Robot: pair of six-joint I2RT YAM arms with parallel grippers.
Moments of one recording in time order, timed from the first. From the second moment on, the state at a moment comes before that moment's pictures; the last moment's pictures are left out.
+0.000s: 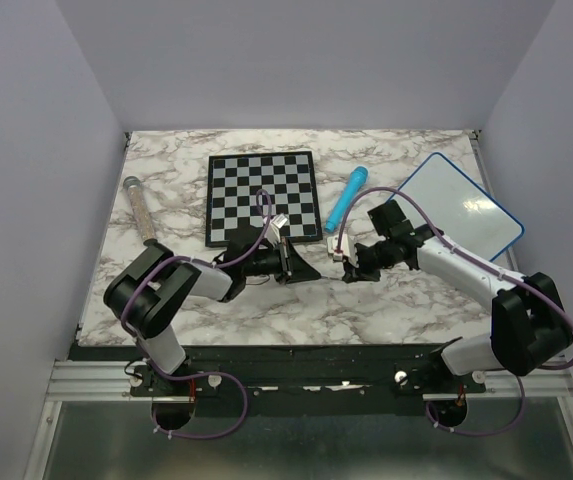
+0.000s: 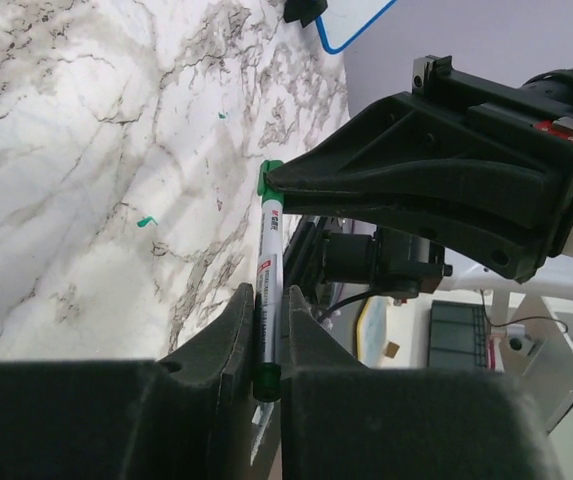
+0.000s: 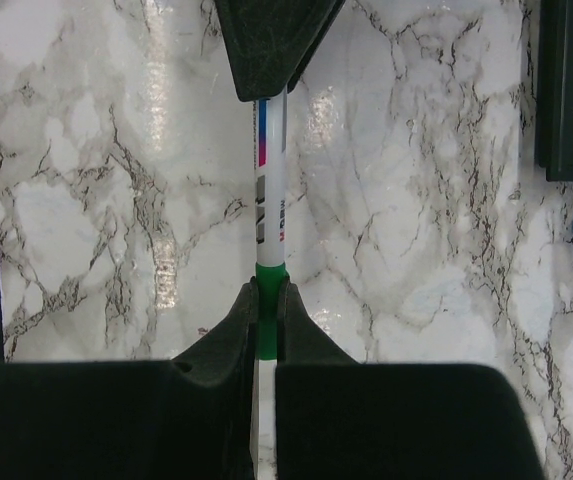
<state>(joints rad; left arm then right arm) -0.62 1.70 0.53 0.86 0.71 -1.13 0.49 1.41 0.86 -0.58 -0.64 -1.03</state>
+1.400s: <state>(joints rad) -0.81 0.96 0.35 0.41 0.28 -0.35 0.41 1.33 0.96 -0.80 -0.99 -1.07</state>
